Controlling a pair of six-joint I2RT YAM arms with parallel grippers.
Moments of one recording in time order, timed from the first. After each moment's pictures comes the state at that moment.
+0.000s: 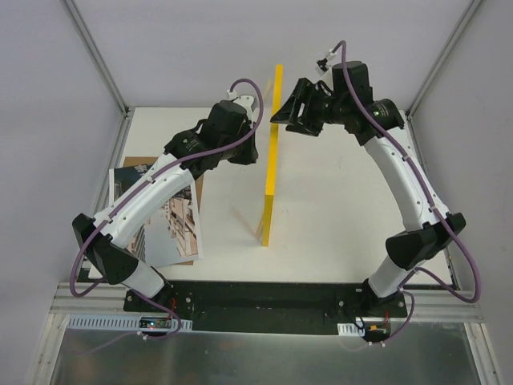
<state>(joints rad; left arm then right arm) -0.72 1.52 1.66 -0.79 -0.06 -0.45 0.45 1.65 1.97 -0.84 -0.43 0.73</state>
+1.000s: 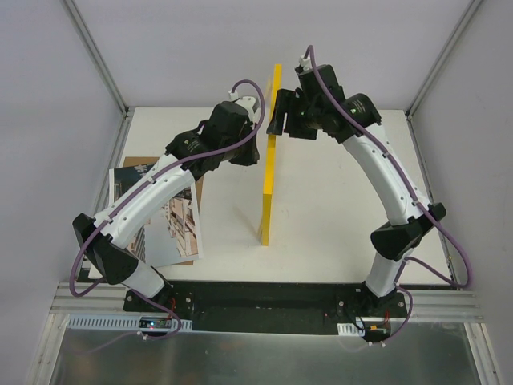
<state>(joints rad) -0.73 1.52 1.66 -0.79 -0.06 -0.45 0.63 1.80 2.22 -1.13 0.01 0.55</state>
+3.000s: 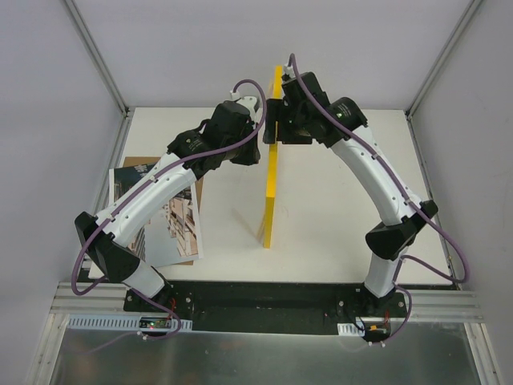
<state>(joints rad) -0.73 1.53 1.67 -0.79 -0.07 -0.45 0.71 1.81 2.23 -1.18 0.14 0.51</state>
